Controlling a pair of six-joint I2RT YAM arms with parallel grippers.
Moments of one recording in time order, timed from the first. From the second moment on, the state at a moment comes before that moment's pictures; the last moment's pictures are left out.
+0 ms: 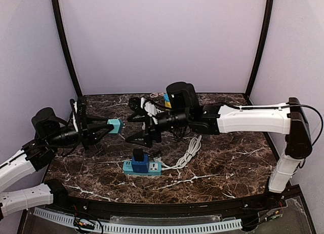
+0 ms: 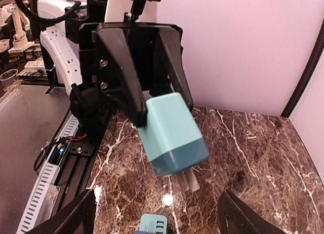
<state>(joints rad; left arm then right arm) -0.59 0.65 0.52 0.09 0.55 -0.02 1.07 1.73 1.35 0.06 -0.53 -0.26</state>
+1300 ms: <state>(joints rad) -0.61 0.63 0.52 -0.09 0.62 0.23 1.07 1.89 1.52 -0.10 -0.70 -0.39</state>
